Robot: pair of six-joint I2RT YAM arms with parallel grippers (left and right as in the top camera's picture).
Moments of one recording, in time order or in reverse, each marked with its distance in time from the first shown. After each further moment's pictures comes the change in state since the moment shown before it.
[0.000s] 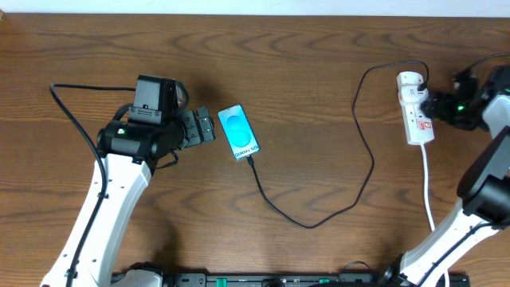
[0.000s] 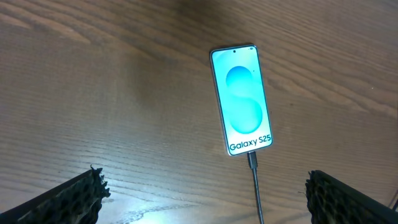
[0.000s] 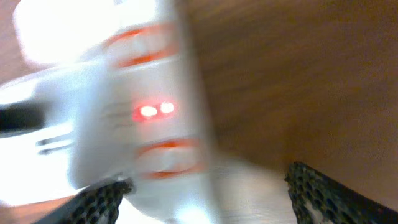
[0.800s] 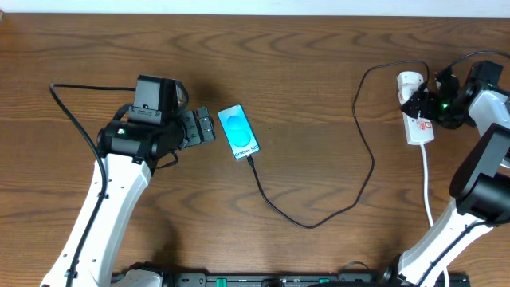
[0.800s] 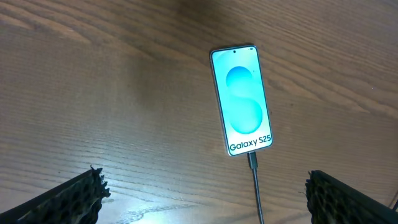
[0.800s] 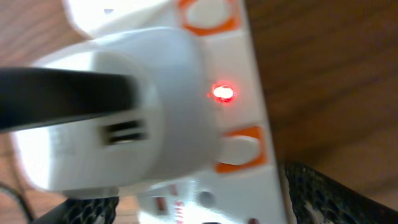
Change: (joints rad) left arm 0.000 0.000 0.000 0.000 0.000 0.000; right arm 0.060 -0.013 -0.004 -0.035 0.082 0.058
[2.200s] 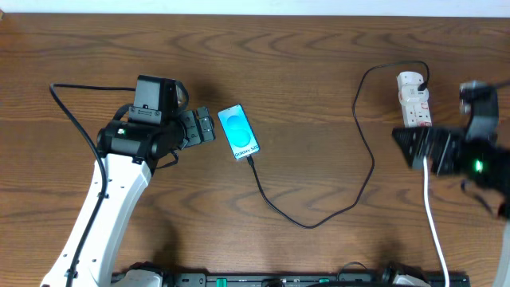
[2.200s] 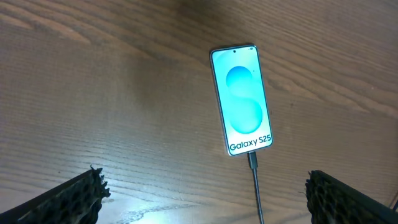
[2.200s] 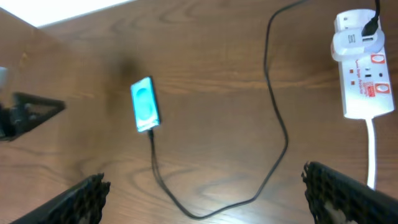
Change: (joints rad) left arm 0.000 0.000 0.000 0.000 0.000 0.000; right arm 0.114 -1.075 -0.003 -0.718 -0.269 0.032
